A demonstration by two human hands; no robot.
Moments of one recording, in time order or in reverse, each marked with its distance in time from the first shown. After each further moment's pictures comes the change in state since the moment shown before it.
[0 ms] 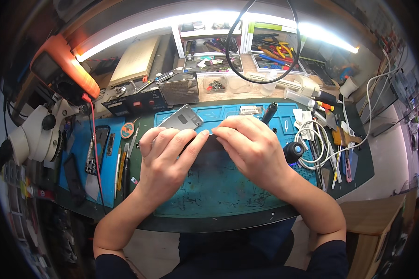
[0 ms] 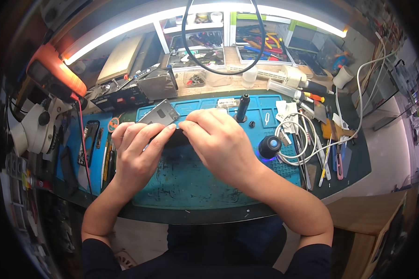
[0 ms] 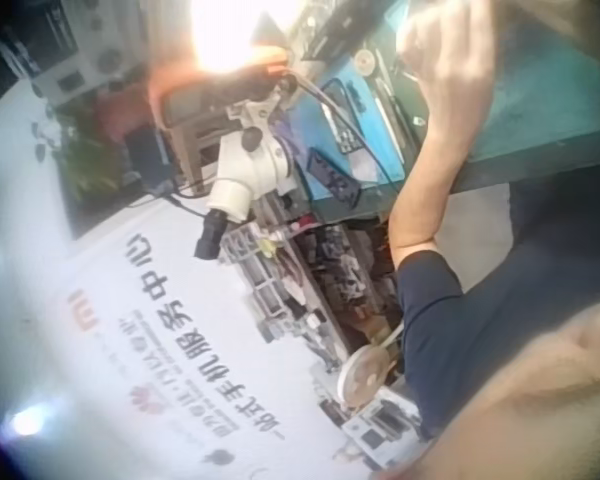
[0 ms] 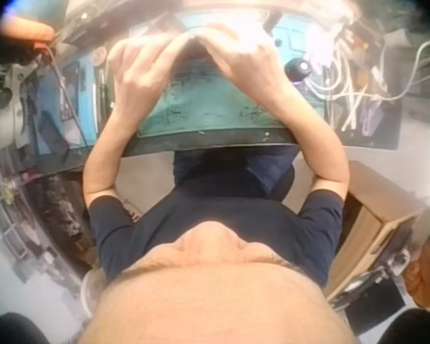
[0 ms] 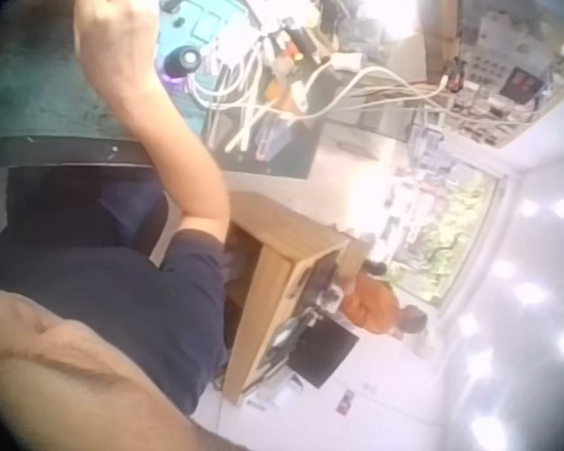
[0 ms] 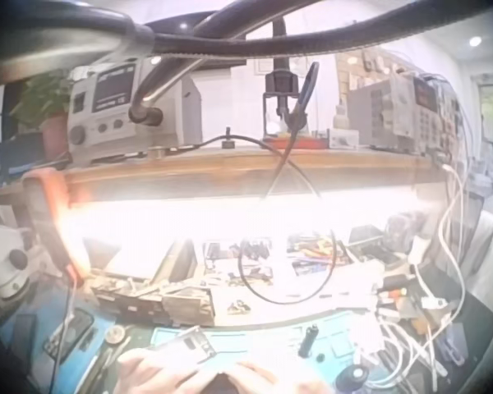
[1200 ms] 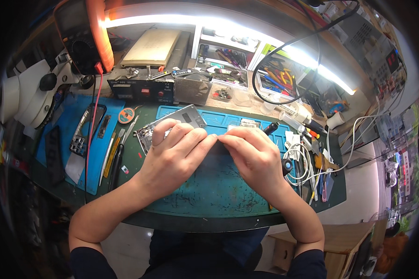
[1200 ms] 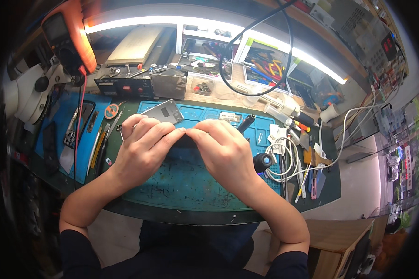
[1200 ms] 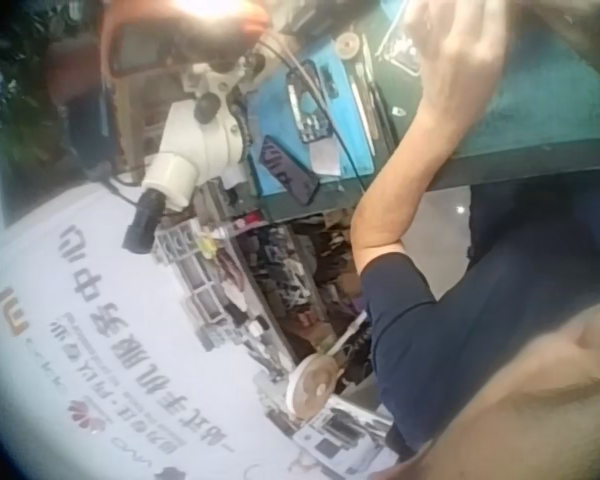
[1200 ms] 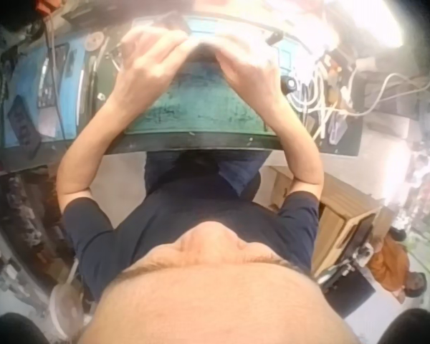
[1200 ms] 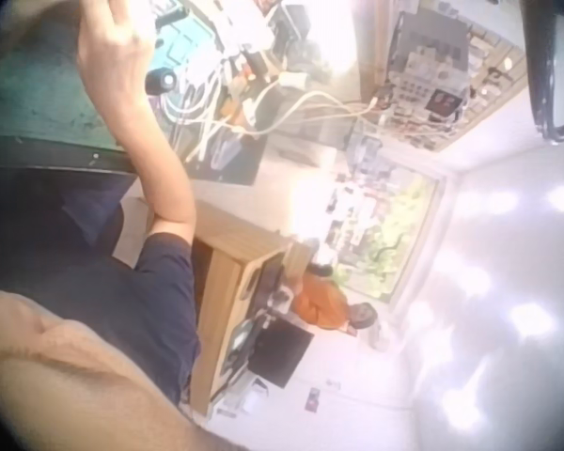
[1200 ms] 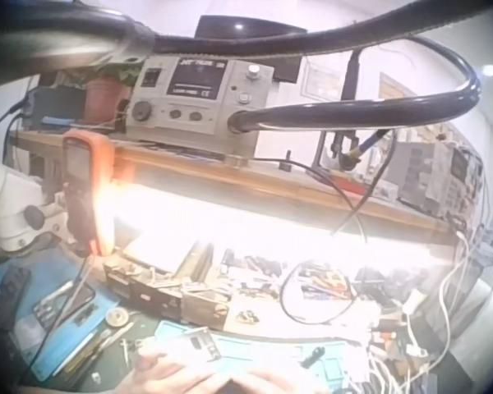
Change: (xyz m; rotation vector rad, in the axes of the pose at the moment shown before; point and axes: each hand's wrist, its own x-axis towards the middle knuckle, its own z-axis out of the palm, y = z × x) left_hand -0.004 0.000 0.005 -0.149 0.077 -0.062; right_hand 0.015 -0.006 -0.009 -0.055 -0.086 -0.101
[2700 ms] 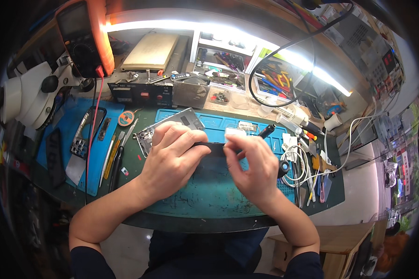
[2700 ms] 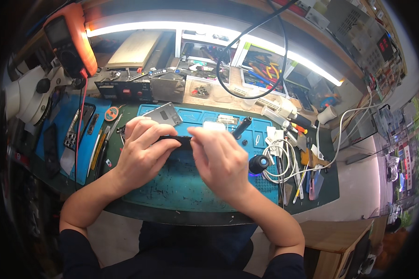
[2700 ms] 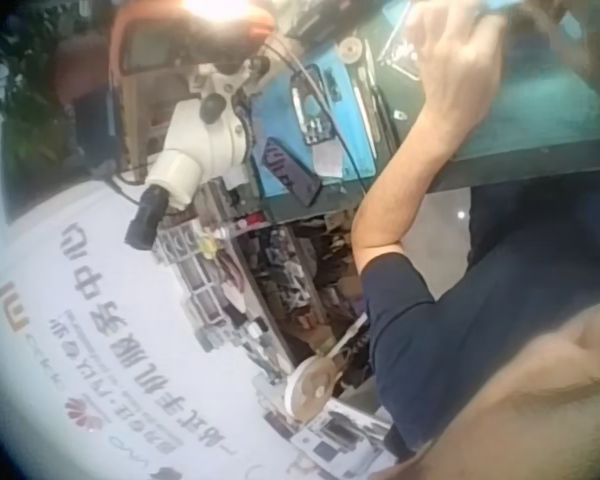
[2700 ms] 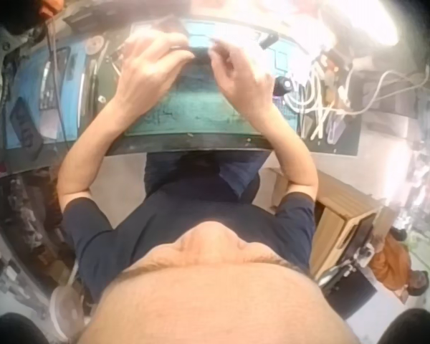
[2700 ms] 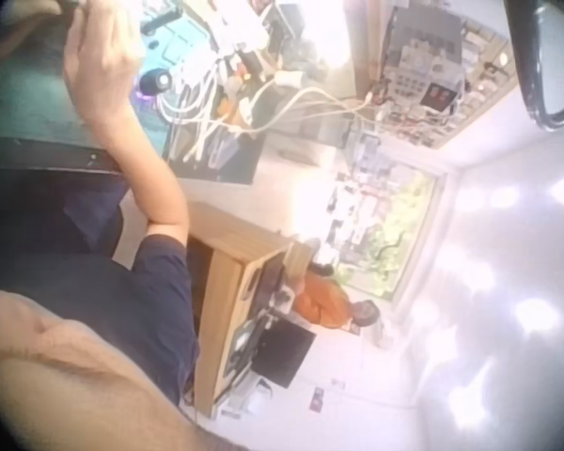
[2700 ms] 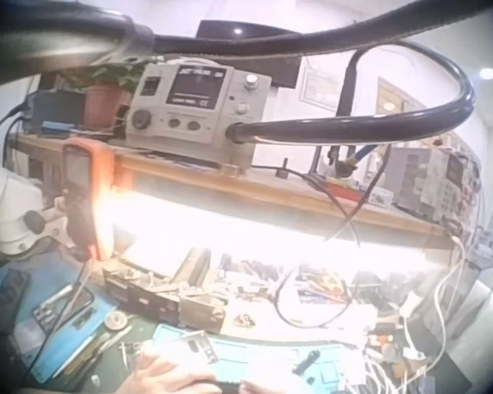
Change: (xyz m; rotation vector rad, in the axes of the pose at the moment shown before) left_hand -0.003 -0.001 0.002 -0.207 -0.013 -0.087; right_hand -0.011 -0.017 0.006 0.068 0.121 0.169
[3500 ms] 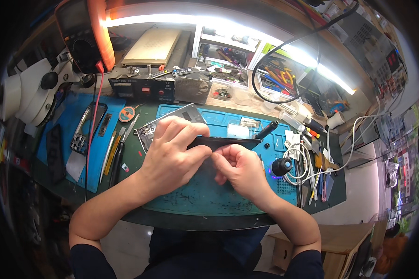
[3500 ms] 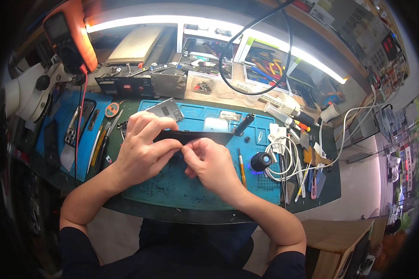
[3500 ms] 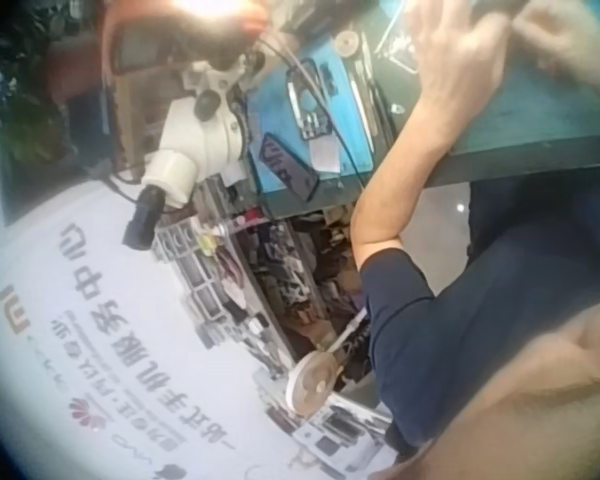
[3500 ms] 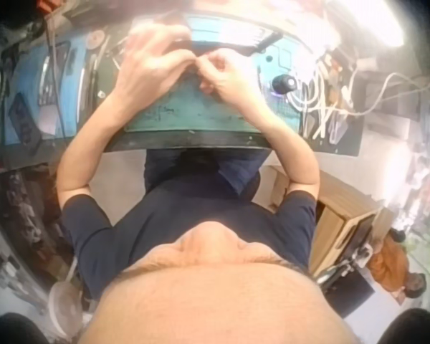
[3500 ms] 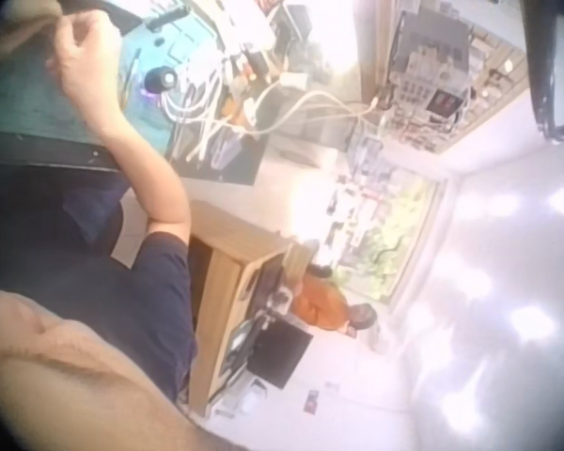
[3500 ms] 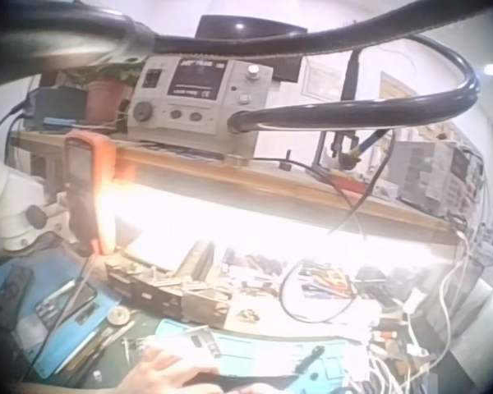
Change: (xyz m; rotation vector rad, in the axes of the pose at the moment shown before) left_hand 0.002 0.000 -0.005 -0.006 -0.069 0.006; right_hand -0.007 -0.012 0.009 0.646 -0.438 0.998
